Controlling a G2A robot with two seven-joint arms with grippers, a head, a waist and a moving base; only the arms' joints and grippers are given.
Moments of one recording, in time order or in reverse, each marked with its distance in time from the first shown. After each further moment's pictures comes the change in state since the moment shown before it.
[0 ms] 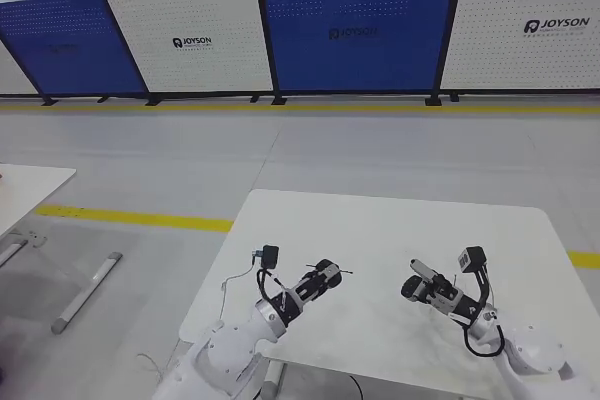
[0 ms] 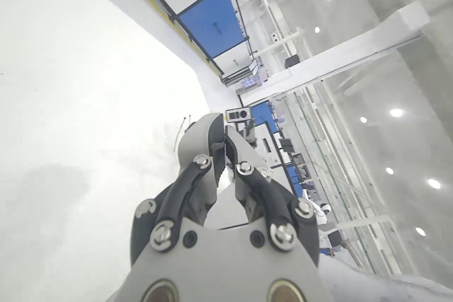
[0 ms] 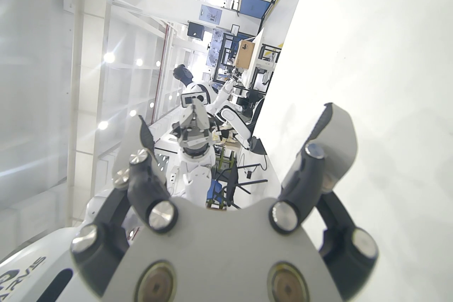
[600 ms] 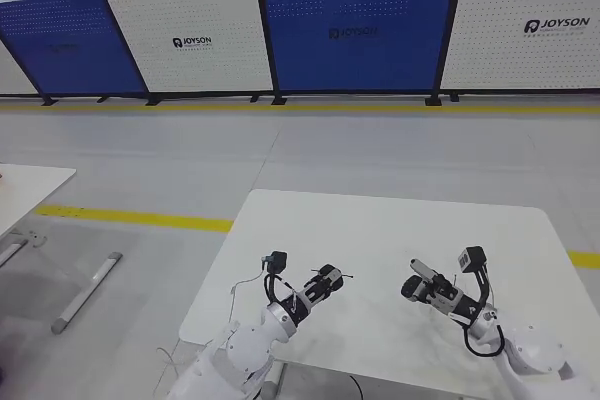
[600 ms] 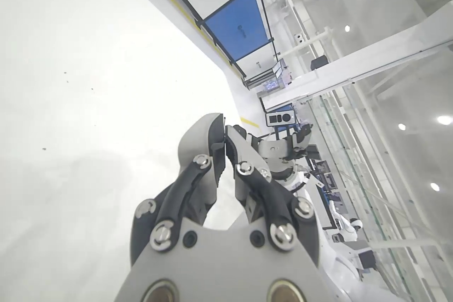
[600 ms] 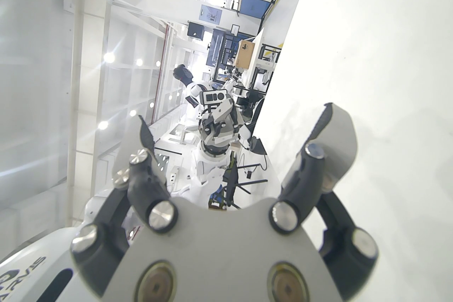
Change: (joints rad) left arm -0.051 -0.012 0.067 0.112 0.062 -0.004 0.089; right arm 0.000 0.000 0.000 0.000 0.000 0.000 0.000
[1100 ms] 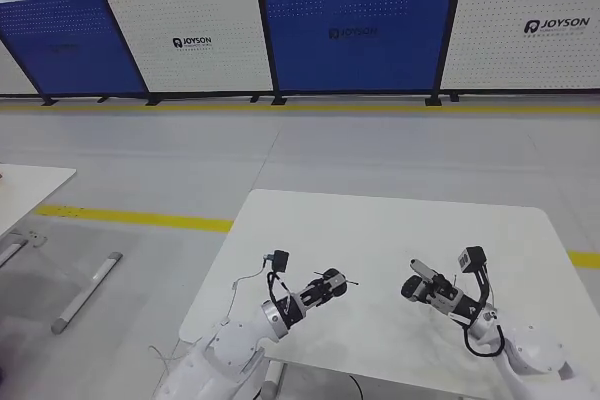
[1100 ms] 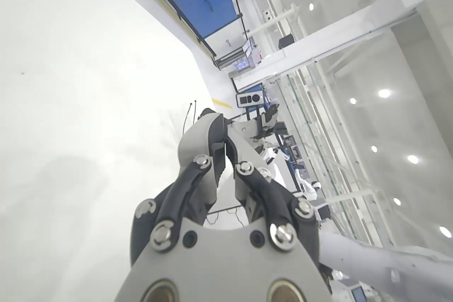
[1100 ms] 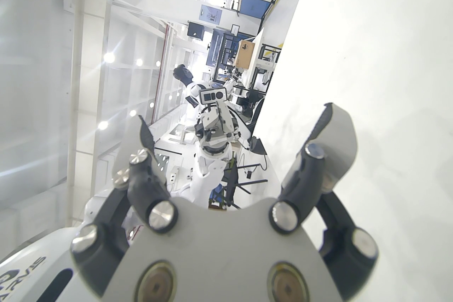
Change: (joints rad) left arm -0.011 0.016 -0.047 0.065 -0.132 -0.217 -0.211; right arm 0.000 0.000 0.000 0.000 0.000 0.000 0.000
